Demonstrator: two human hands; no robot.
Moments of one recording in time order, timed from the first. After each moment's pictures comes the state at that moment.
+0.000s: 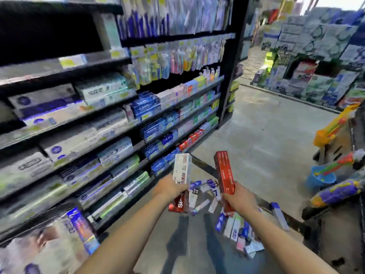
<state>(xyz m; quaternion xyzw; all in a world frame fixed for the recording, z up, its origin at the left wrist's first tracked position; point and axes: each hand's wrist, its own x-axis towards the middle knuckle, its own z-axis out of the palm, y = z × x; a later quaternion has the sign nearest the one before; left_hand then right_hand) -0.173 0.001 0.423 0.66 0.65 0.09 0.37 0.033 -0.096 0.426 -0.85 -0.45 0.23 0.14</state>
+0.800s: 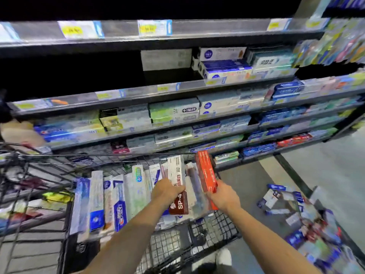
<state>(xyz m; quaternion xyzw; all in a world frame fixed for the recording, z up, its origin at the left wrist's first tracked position) -0.637 -0.095 0.342 0.39 0.82 0.15 0.40 -0.448 -0.061 0.354 -0.68 -0.65 0.32 -0.02</state>
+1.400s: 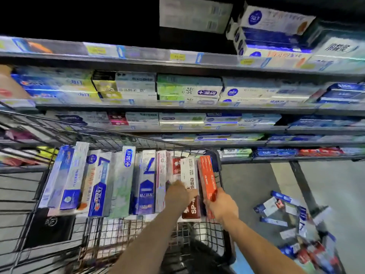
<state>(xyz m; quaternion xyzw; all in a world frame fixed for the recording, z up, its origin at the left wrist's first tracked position) -0.568 -0.033 0.264 0.31 0.82 0.13 0.46 -0.430 0.007 0.279 -0.65 -0.68 0.31 -0.14</state>
